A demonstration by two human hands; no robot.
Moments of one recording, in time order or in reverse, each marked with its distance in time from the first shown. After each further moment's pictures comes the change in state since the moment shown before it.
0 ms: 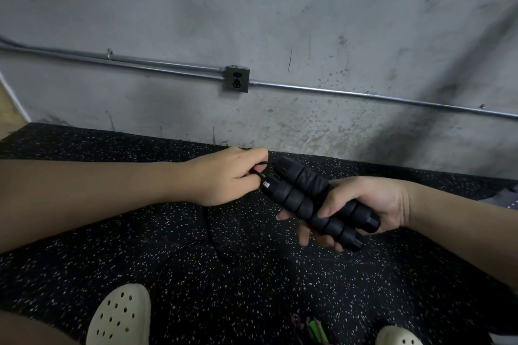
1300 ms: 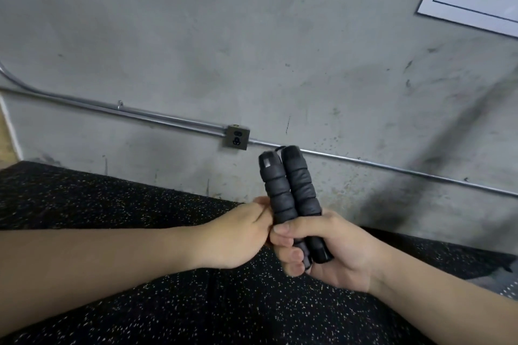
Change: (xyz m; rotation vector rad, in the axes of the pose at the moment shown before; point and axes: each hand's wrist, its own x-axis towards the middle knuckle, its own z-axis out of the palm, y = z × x) left_hand 0.023 0.028 -0.002 -0.242 0.262 -0.182; right_hand 0.031 -0.060 0.044 0.213 0.211 -0.439
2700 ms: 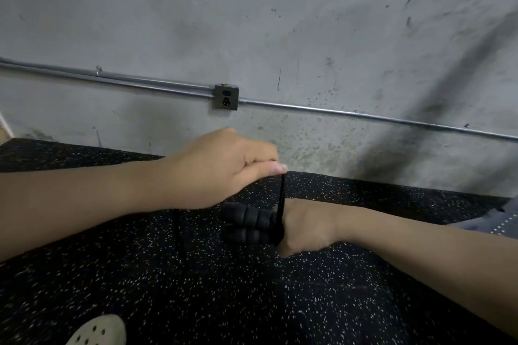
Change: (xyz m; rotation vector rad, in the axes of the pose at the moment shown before) left_hand 0.000 0.012 -0.025 0.450 0.095 0.536; right_hand 0.009 0.039 -0.045 -1.488 0.074 0.428
